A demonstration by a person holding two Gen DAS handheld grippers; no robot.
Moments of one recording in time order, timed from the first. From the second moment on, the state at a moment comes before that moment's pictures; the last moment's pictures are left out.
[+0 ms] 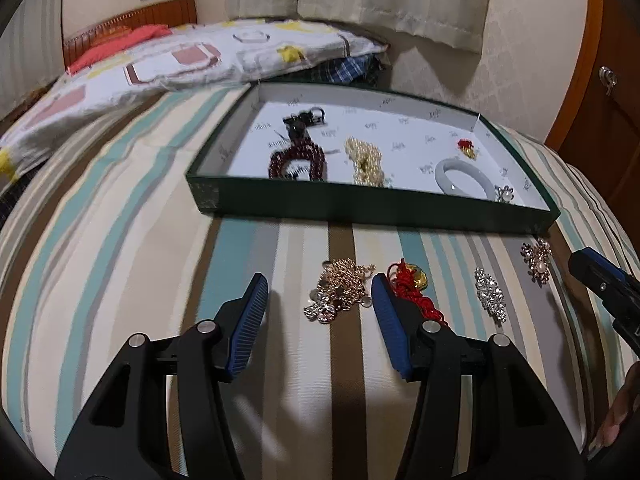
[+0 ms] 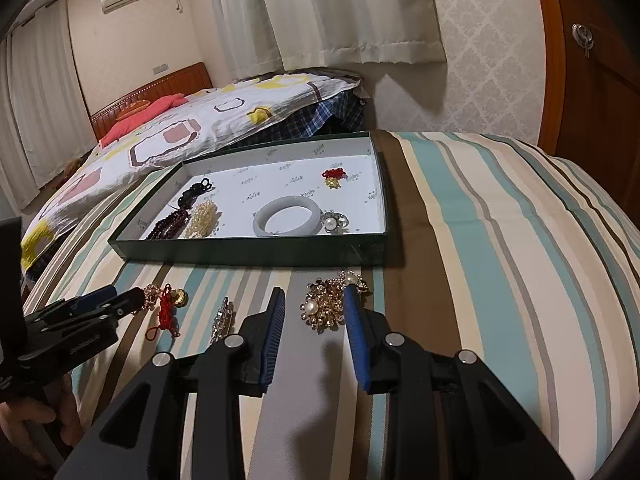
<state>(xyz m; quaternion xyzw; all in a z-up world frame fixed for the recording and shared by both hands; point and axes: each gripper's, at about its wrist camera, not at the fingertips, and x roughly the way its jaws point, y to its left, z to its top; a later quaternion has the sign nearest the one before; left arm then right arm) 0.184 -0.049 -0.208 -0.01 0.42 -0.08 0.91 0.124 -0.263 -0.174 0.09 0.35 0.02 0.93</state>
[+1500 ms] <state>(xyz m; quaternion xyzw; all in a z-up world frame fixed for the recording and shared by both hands) 0.187 -0.048 -0.204 0.01 0.42 -0.09 0.90 0.129 -0.254 -0.176 0.09 0.36 0.03 0.93</state>
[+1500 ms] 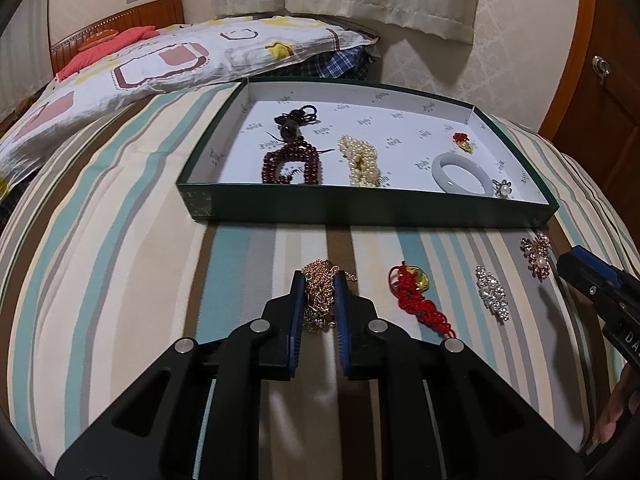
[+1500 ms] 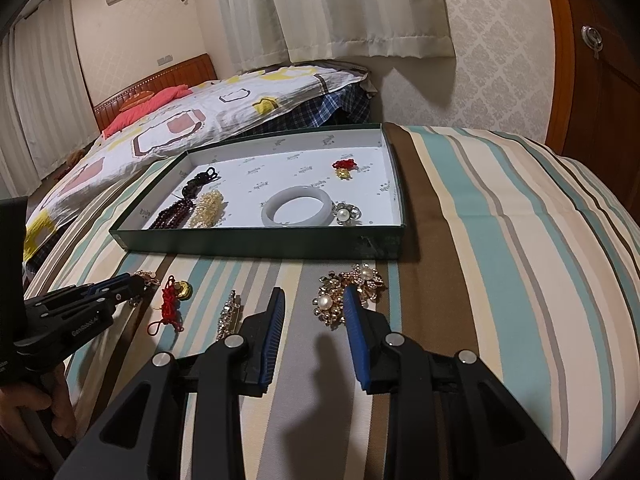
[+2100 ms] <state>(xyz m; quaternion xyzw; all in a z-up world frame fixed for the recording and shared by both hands) 0.183 -0.004 -0.196 -0.01 0.41 -0.05 0.91 0.144 -0.209 -0.182 0.06 0.38 0.08 0.92</state>
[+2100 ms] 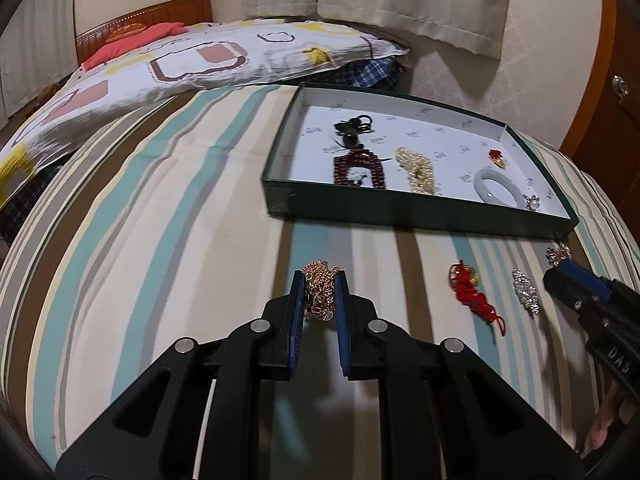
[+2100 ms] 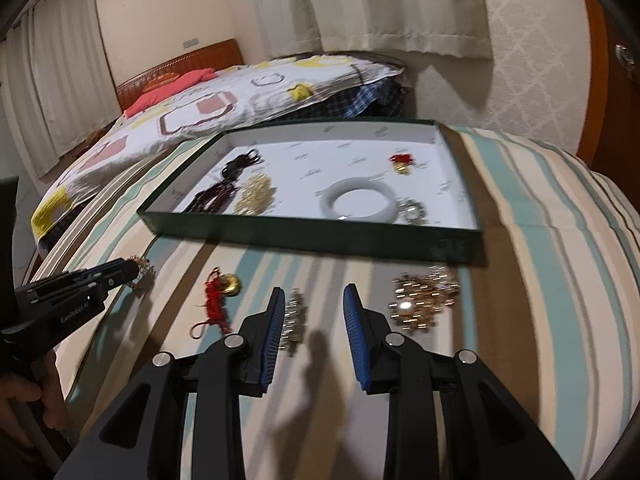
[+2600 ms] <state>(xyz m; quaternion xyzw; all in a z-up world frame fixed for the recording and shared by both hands) 0.183 0.004 -0.198 -0.01 0.41 -0.04 0.91 0.154 -0.196 -0.197 0.05 0.42 0.09 0.90</state>
